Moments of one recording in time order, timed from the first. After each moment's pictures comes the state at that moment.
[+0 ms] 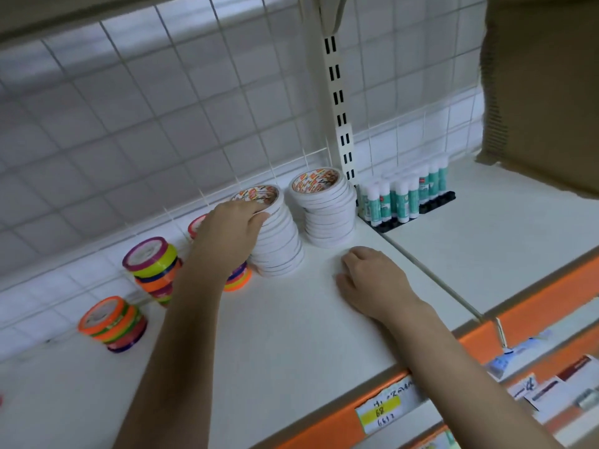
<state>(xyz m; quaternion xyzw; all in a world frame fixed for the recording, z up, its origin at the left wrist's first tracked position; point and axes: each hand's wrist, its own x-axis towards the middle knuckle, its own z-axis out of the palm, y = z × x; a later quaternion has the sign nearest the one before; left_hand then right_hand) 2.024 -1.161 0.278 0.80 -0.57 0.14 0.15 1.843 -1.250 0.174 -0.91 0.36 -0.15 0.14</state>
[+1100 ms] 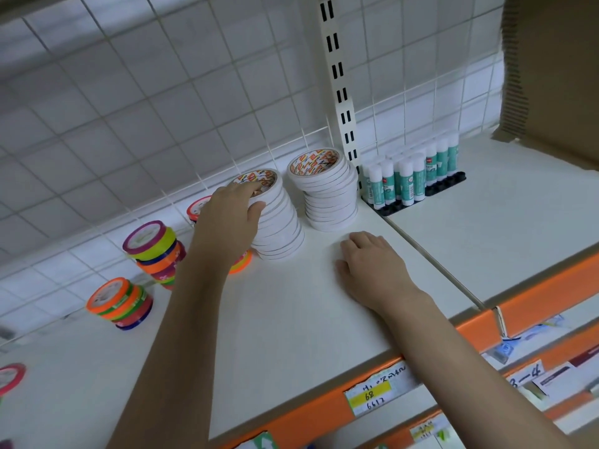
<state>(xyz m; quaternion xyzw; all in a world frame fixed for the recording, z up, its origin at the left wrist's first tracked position) 2.008 -1.162 0.273 0.84 -0.51 0.12 0.14 1.842 -1.249 0.170 -0.92 0.35 -0.13 0.14</state>
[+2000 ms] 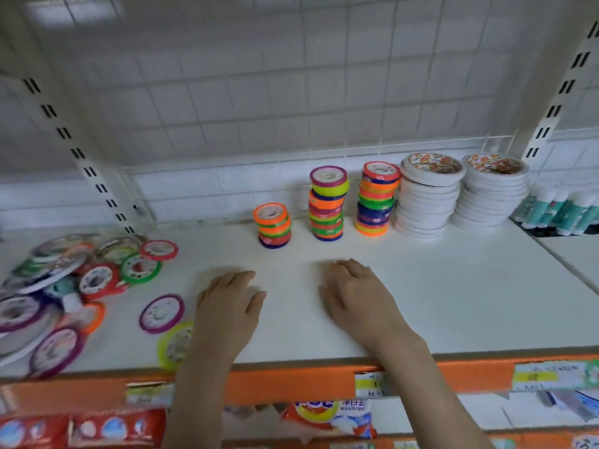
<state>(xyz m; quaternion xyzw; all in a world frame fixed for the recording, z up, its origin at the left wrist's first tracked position) 2.067 -0.876 0.180 0.93 -0.29 0.06 0.20 1.954 -1.048 0.178 -0.96 0.17 -0.13 0.16</state>
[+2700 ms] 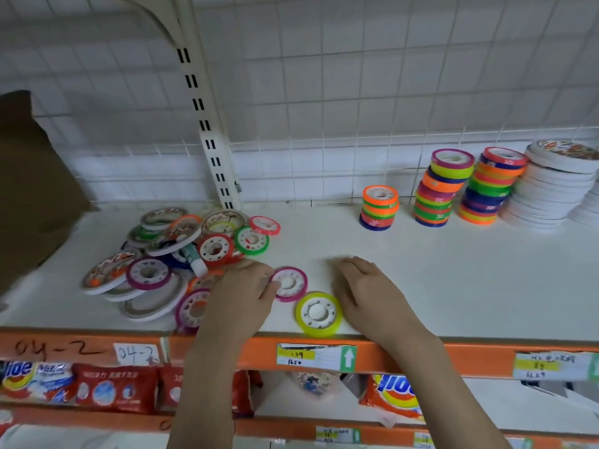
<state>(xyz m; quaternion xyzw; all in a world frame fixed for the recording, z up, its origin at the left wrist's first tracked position) 2.146 -0.724 0.188 0.91 -0.33 0.06 0.23 2.041 -0.902 0.164 -0.96 0.12 -0.16 0.18</state>
